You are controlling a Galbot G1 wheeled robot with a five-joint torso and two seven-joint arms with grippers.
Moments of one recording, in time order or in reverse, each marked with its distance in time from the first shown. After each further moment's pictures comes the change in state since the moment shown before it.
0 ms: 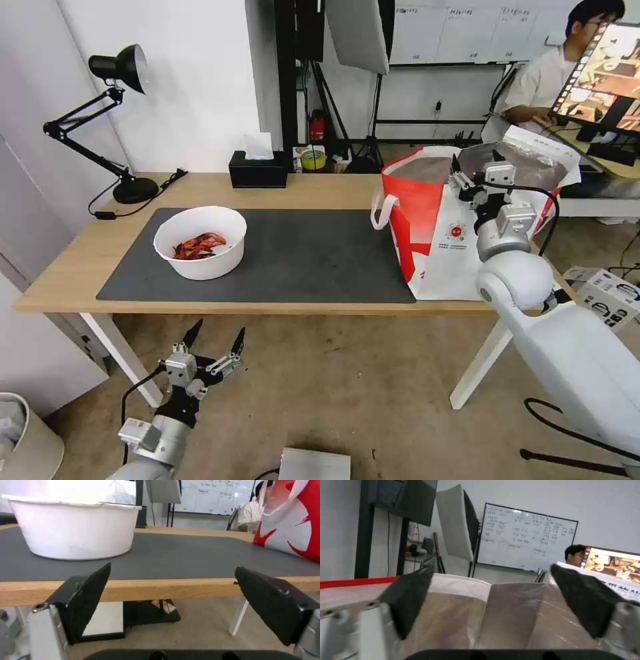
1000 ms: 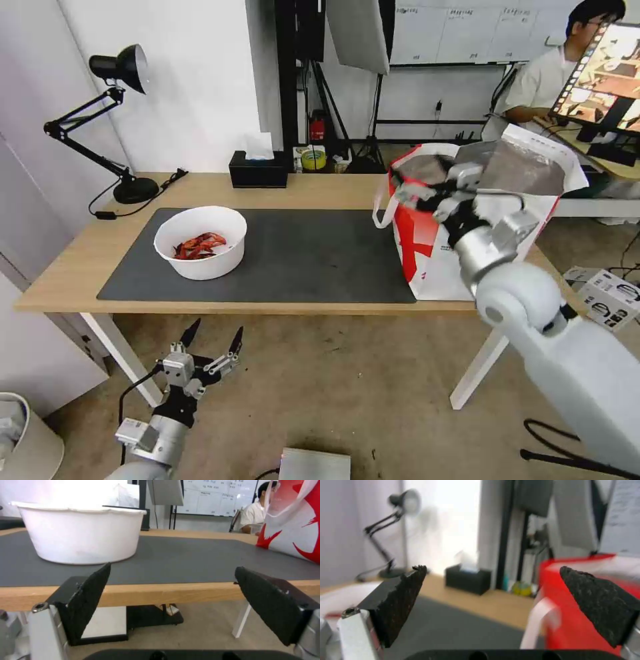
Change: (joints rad) left arm 0.003 -0.001 -0.019 -0.005 -0.002 -0.001 0.000; right arm -0.155 -0.098 -0.041 0.262 0.281 0.026 -0.326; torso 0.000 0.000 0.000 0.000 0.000
